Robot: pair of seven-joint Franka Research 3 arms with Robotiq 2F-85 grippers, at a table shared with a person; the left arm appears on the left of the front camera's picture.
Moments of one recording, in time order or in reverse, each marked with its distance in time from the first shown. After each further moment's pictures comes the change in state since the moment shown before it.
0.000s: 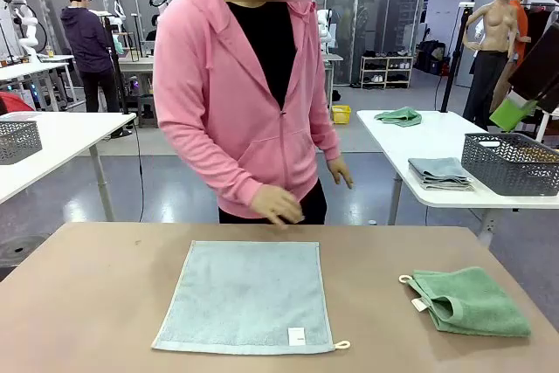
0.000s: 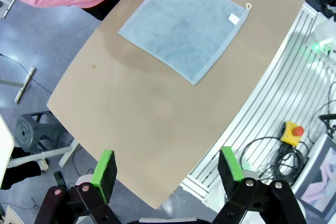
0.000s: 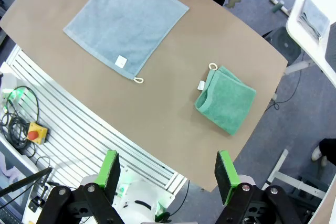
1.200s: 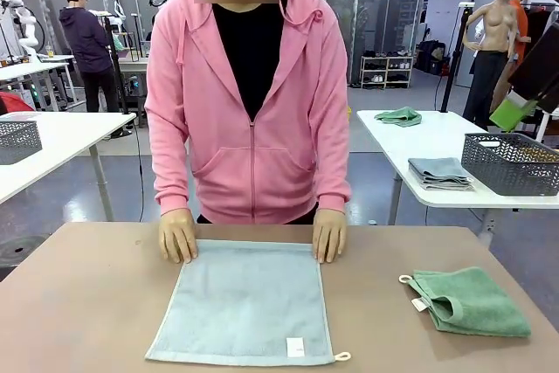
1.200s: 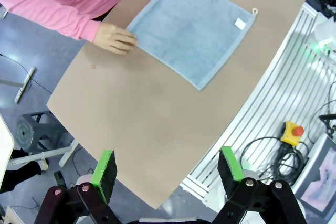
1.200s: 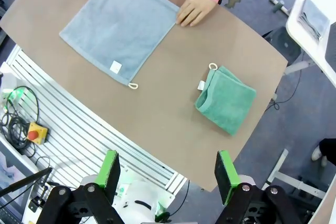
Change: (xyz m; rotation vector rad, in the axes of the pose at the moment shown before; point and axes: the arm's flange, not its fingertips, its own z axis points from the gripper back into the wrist) left arm 0.000 0.000 0.000 0.000 0.000 0.000; right arm 0.000 0.000 0.000 0.000 0.000 0.000
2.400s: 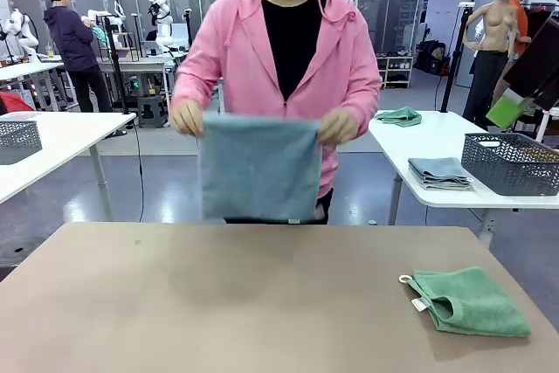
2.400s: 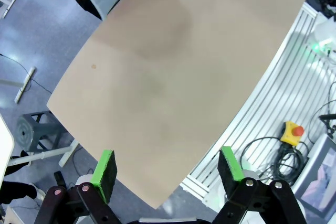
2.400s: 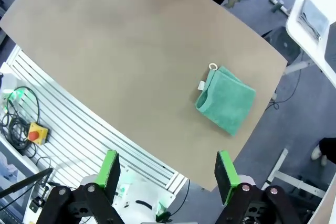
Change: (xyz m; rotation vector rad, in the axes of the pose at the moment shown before) left arm 0.000 0.000 0.000 0.000 0.000 0.000; right arm 0.002 0.002 0.001 -0.002 0.000 -0.006
